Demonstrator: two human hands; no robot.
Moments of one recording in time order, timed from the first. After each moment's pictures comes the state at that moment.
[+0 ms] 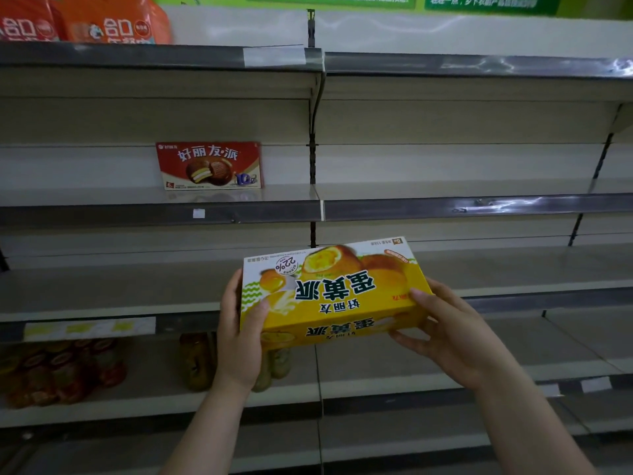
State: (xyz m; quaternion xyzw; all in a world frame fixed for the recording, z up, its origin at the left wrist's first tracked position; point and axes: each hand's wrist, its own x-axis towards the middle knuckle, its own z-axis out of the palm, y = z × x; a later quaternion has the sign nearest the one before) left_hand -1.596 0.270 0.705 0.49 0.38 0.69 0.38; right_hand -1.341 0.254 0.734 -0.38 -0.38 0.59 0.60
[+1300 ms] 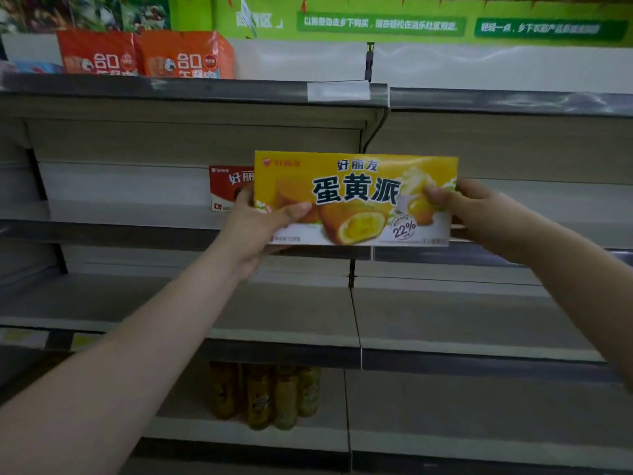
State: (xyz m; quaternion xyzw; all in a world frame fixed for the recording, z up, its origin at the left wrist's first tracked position) left_hand -1.657 0.354 0.867 0.51 0.37 0.65 0.43; right_hand -1.368 0.364 0.904 -0.47 -0.68 0.32 0.47
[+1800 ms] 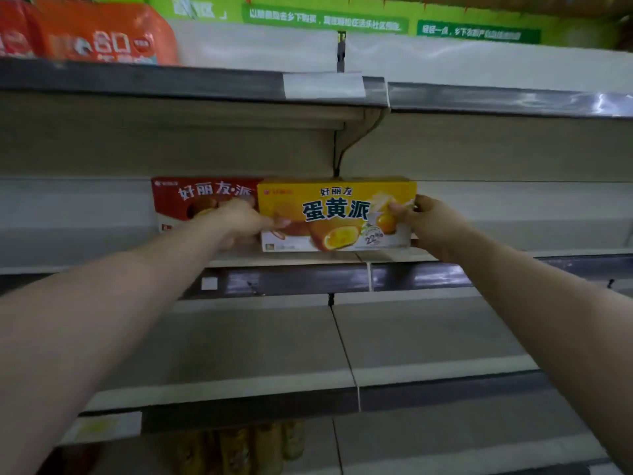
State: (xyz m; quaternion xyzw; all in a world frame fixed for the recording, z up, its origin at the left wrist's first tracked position) left_hand -1.687 0.511 0.902 0.67 0.59 0.35 0.30; right_hand -1.407 0.476 0.893 -0.54 -0.58 0.31 0.52
